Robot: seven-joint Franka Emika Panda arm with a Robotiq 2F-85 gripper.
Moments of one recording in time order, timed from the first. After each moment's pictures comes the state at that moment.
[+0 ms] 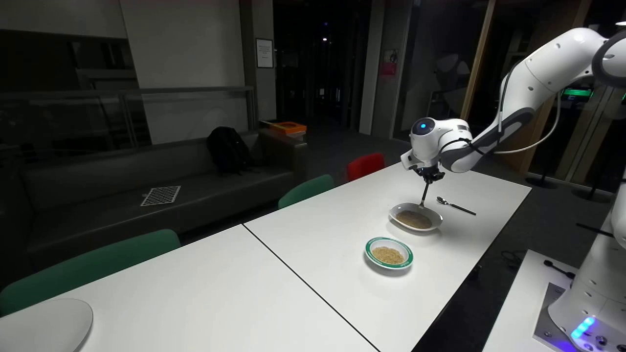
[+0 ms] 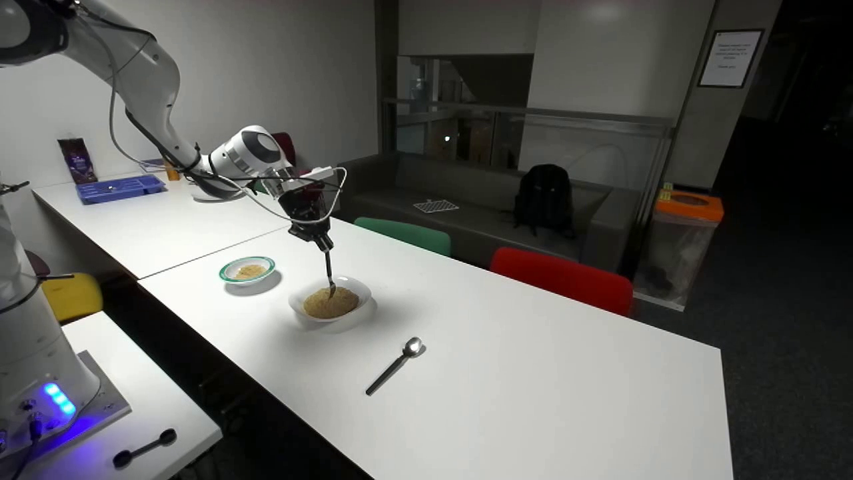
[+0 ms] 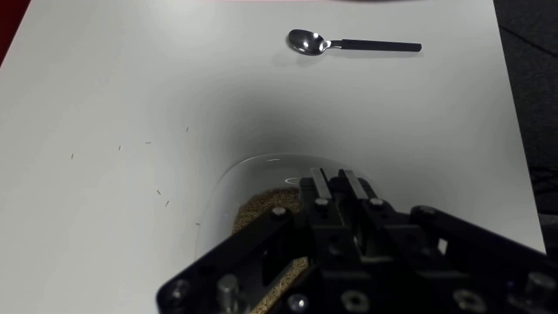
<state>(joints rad) -0.07 0.13 -0.07 -2.27 -1.01 2.34 -1.01</state>
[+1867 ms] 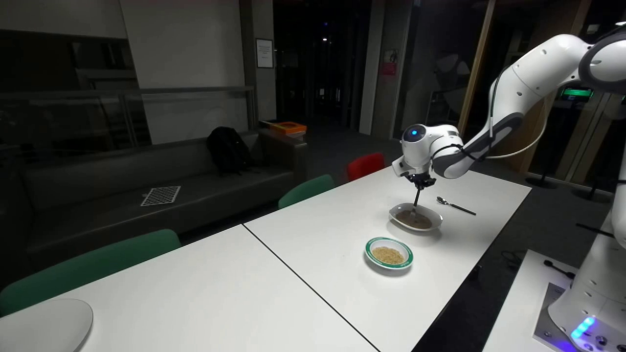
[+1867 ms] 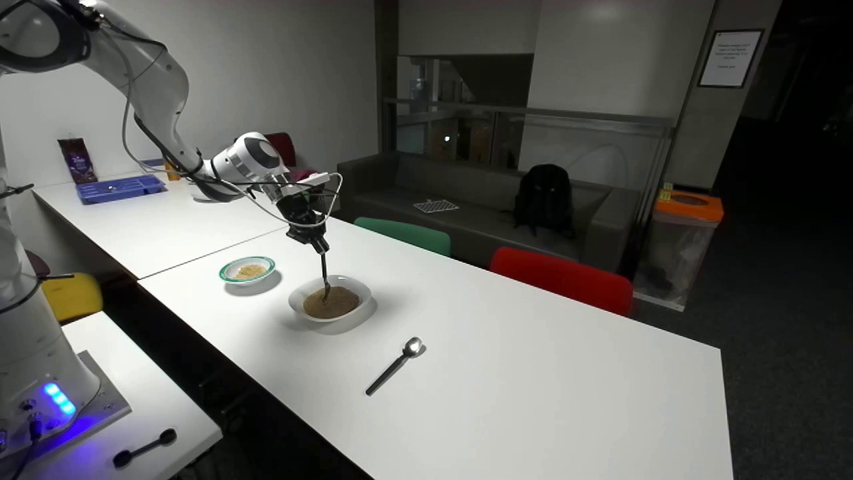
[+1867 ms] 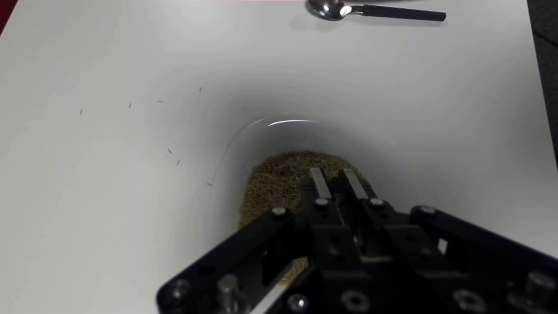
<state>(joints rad) -0.06 0.20 -0.01 -2.23 -1.01 2.34 -0.99</state>
